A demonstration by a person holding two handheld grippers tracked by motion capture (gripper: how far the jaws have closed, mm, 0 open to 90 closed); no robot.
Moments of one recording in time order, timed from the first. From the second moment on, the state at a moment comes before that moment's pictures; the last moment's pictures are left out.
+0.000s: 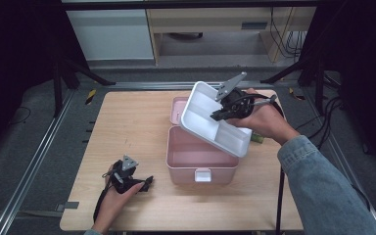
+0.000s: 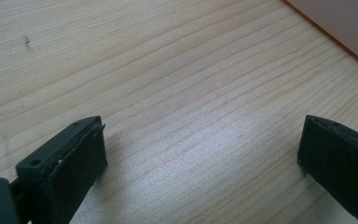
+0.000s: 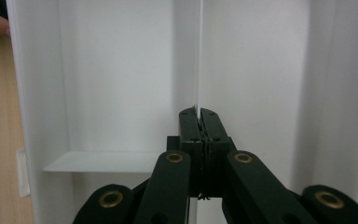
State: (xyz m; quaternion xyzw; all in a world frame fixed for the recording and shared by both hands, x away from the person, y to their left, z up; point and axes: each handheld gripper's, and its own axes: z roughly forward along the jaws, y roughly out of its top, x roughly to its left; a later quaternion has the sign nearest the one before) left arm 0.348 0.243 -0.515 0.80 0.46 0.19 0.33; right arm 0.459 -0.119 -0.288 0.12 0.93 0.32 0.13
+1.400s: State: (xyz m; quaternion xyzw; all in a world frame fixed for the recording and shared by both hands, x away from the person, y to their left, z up) left arm 0.349 0.242 -0.515 0.80 0.46 0.19 0.32; right arm 0.411 -0.283 -0.349 0.28 0.91 0.27 0.13
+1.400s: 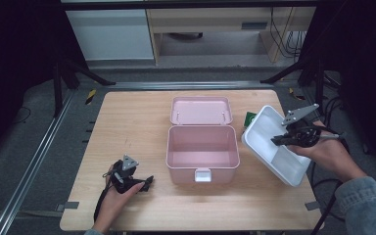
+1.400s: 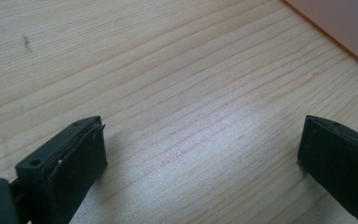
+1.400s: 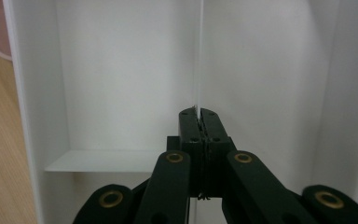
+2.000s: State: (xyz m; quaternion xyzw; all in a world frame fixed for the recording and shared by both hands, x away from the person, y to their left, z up) left arm 0.349 0.241 -0.515 0.80 0.46 0.19 0.32; right arm 0.385 -0.296 -0.396 0.30 0.92 0.24 0.10
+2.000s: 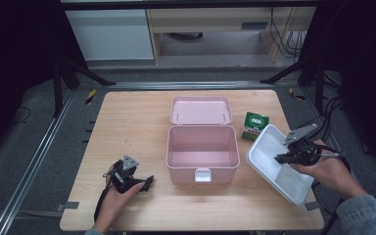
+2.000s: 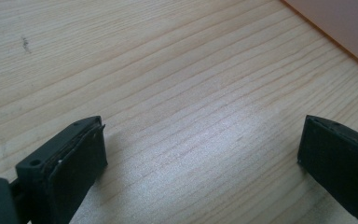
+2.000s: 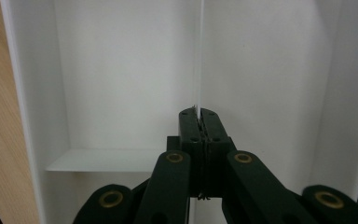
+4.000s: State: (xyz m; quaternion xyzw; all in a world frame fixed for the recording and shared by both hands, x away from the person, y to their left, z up) left arm 0.349 0.241 -0.515 0.80 0.46 0.19 0.32; right arm 0.530 -0.268 -0.418 0.31 0.91 0.25 0.14
